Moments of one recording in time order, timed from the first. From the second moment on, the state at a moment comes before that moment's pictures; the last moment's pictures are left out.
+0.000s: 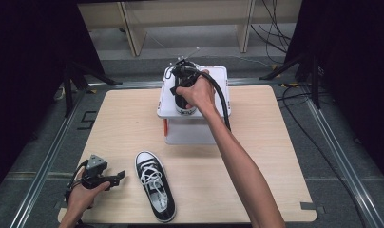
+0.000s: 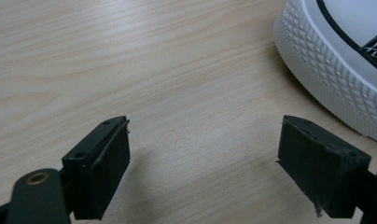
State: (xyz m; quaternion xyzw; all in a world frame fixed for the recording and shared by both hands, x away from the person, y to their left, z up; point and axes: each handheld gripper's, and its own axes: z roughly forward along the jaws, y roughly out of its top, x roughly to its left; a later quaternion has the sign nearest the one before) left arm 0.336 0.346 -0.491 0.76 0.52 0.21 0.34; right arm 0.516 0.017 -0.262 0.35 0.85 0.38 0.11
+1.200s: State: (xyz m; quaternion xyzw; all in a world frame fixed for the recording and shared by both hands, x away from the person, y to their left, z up) left arm 0.336 0.349 -0.491 0.75 0.53 0.22 0.34; right arm 0.373 -0.056 -0.364 0.29 0.82 0.49 0.03
